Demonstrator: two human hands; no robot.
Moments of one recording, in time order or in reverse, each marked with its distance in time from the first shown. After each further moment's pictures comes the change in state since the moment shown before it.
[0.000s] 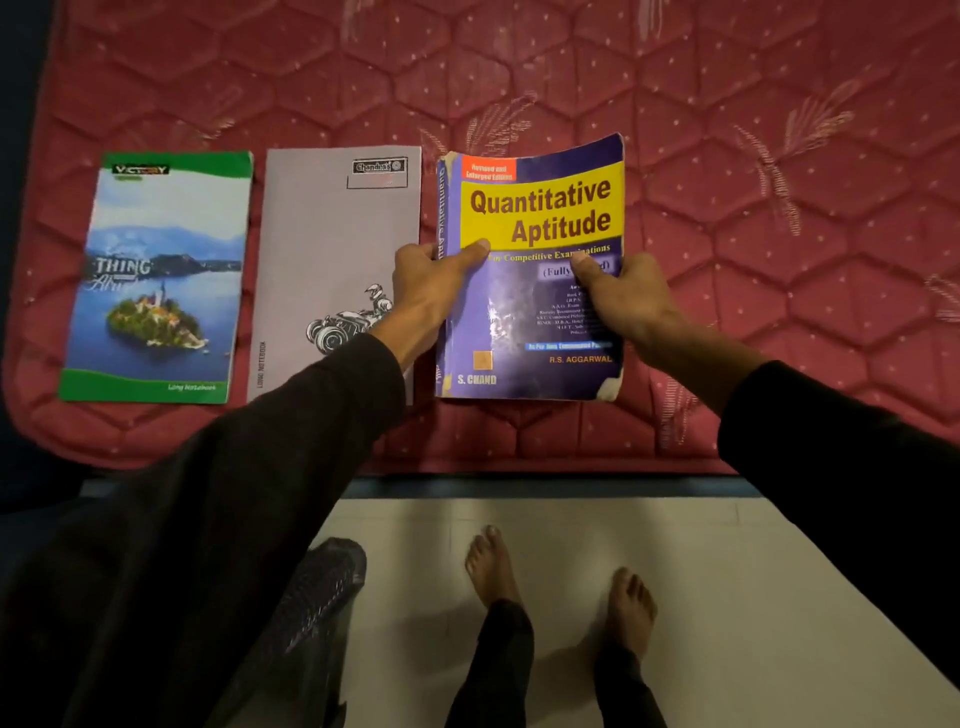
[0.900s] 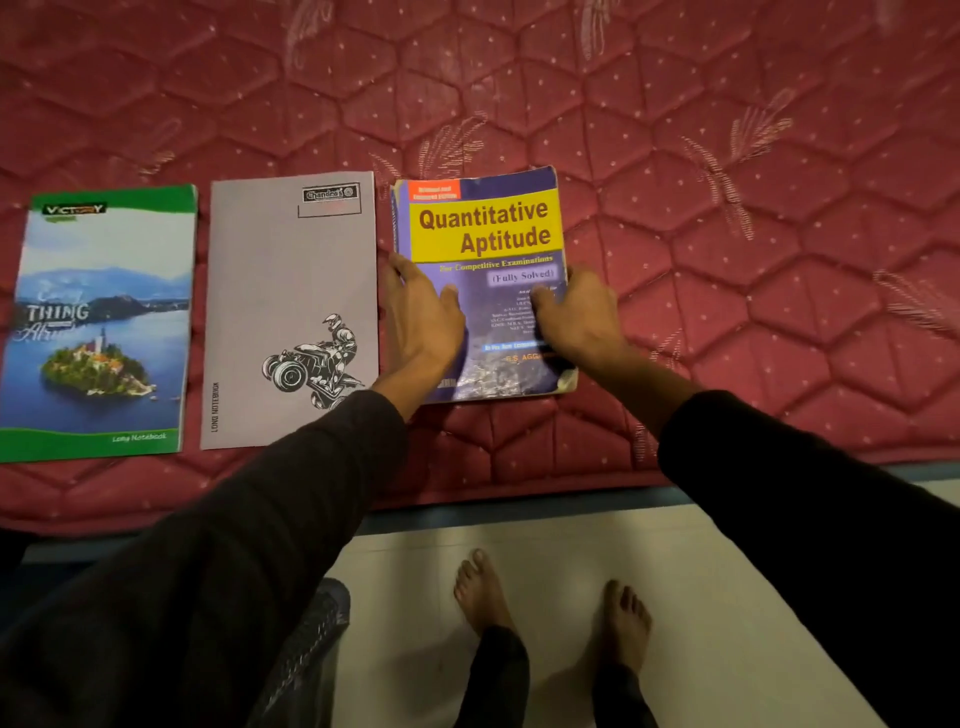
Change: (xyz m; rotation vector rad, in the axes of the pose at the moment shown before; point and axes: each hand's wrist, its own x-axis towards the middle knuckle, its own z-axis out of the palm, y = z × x) left_hand -0.010 -0.006 0.033 0.615 0.093 0.229; right_hand 0.018 0.016 0.013 -0.302 0.127 -0.016
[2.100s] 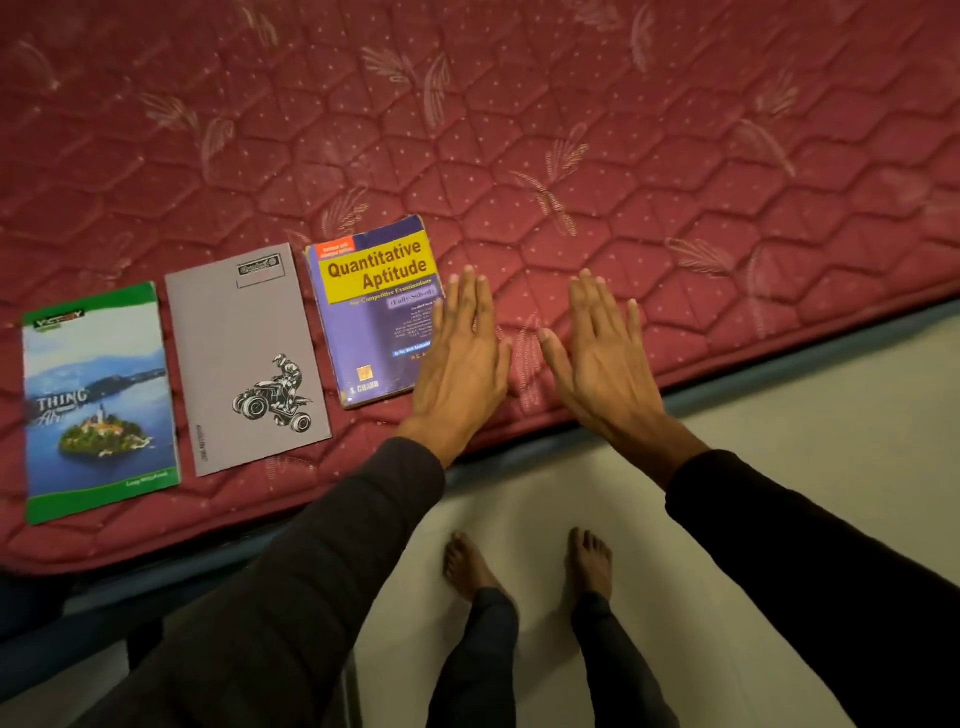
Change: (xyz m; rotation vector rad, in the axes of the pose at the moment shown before) left_hand -0.160 0.107 -0.010 0.422 -0.186 0.758; right_hand -0.147 0.068 -0.147 -0.458 0.212 -0.306
